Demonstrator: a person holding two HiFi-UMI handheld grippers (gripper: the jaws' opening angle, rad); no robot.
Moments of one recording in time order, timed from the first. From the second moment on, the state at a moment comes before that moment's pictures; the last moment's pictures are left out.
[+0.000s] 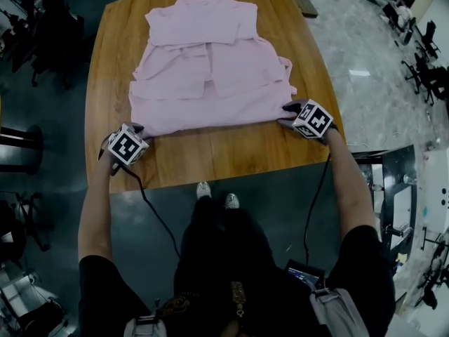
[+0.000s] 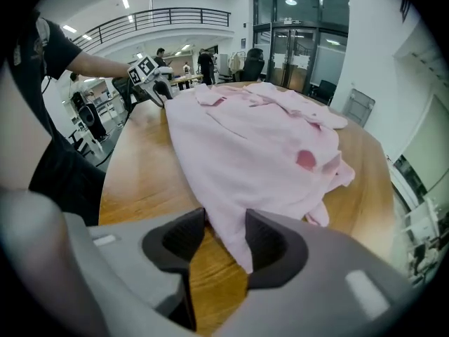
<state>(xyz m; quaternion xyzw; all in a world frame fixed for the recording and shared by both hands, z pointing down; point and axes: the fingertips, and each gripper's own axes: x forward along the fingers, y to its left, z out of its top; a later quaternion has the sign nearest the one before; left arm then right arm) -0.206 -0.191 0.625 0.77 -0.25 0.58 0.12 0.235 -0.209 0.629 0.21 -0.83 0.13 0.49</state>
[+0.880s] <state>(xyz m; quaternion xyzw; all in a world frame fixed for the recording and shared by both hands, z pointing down) -0.206 -0.145 0.586 0.74 -0.25 0.62 0.07 0.249 -0.177 0.576 0.19 -0.80 -0.02 0.56</state>
